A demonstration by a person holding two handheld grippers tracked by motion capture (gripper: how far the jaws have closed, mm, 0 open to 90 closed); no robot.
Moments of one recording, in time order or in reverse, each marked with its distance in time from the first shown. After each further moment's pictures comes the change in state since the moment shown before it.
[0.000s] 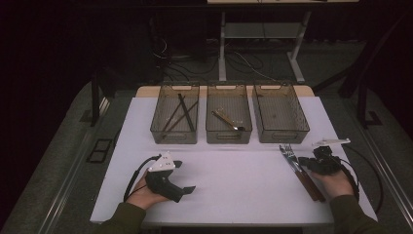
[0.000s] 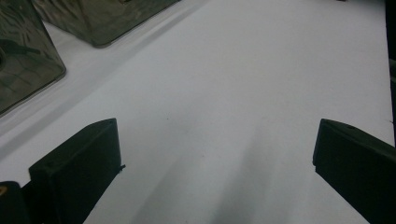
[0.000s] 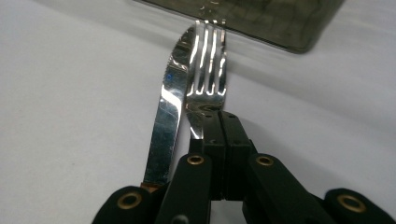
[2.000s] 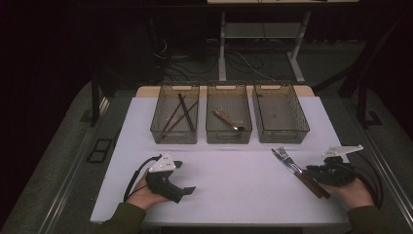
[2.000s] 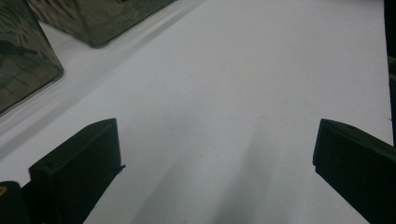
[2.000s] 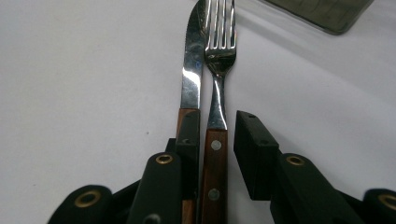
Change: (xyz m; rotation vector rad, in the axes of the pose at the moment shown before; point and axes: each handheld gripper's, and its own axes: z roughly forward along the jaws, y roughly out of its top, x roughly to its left) left arm -0.001 0.000 0.000 0.001 -0.001 0.002; right arm 0.002 -0.017 -0.037 0.050 0.123 -0.127
